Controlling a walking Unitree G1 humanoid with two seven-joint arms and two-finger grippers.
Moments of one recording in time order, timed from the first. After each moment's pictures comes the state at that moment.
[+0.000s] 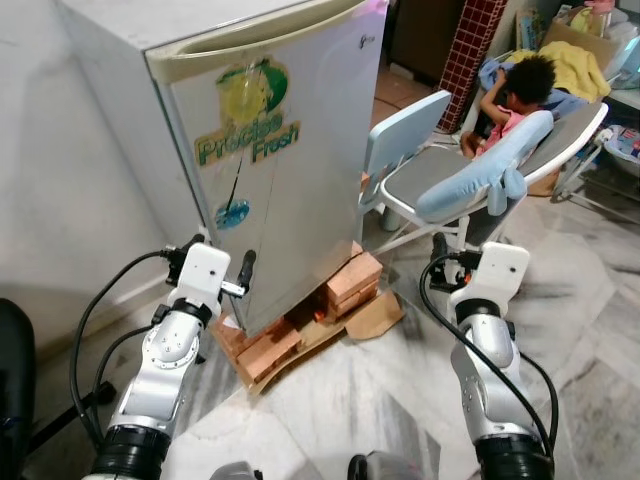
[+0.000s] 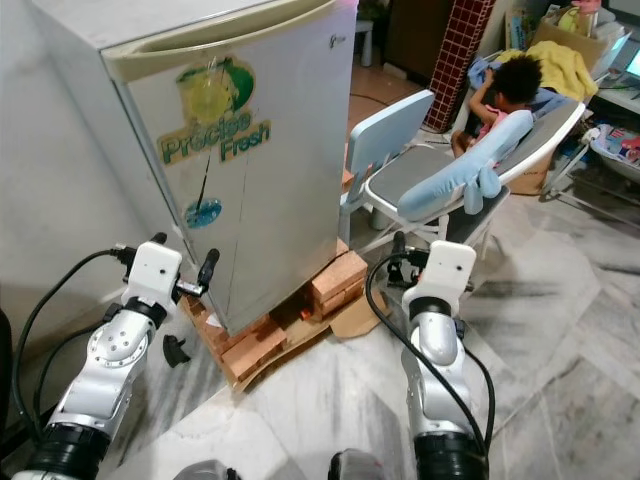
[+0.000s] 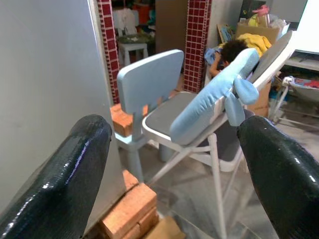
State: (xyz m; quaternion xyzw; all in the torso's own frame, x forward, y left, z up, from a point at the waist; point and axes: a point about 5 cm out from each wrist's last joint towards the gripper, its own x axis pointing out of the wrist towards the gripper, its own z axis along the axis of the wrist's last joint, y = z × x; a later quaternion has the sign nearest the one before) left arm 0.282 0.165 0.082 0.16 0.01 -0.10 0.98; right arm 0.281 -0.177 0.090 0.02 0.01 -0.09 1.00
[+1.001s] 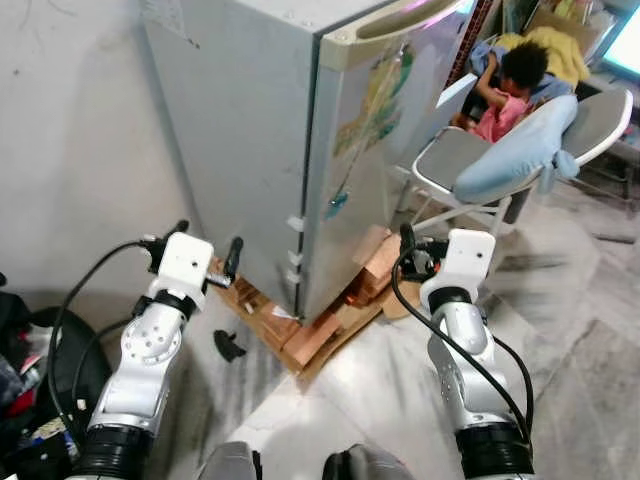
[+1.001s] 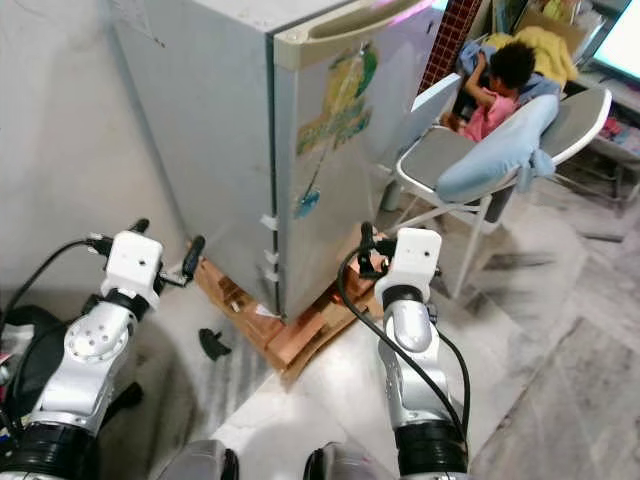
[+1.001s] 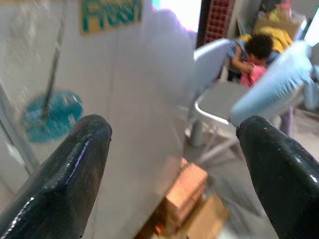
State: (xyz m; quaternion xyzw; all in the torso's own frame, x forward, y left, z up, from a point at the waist) left arm 0.280 0.167 0.088 0.15 0.00 -0.11 0.98; right arm 0.285 -0.156 0.093 0.02 0.02 -0.05 1.00
